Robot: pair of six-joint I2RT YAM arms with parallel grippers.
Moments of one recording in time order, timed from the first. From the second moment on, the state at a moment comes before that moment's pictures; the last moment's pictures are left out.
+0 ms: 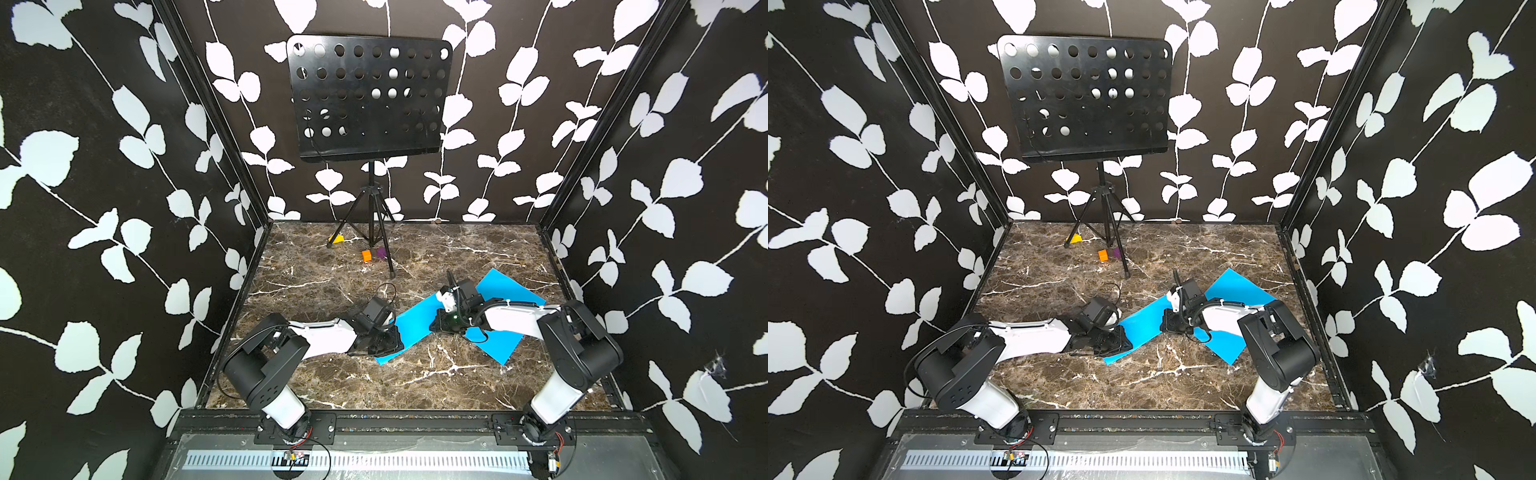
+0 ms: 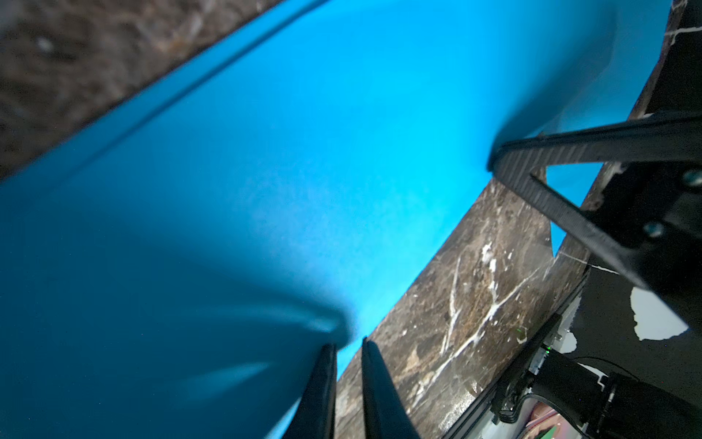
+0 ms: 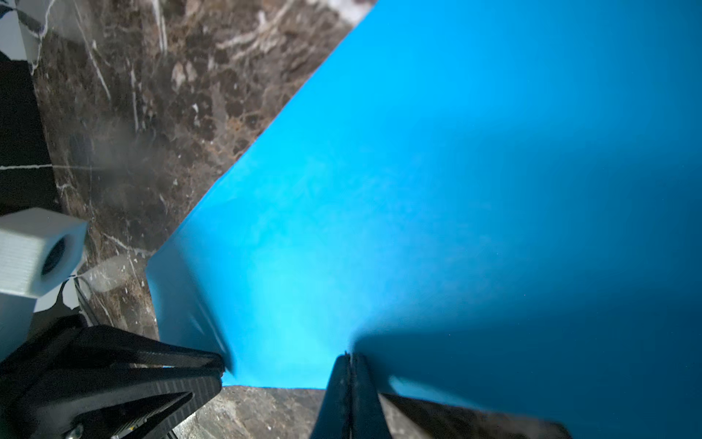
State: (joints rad) left arm -0.77 1.58 0.67 -0.13 0.36 -0.89; right arm 0.50 1.69 0.79 -0.19 -0.42 0.52
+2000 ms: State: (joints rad) left arm -0.75 1.26 0.75 -0.54 0.09 -0.78; right arm 0.72 1.98 1.20 -0.22 -0.33 0.54
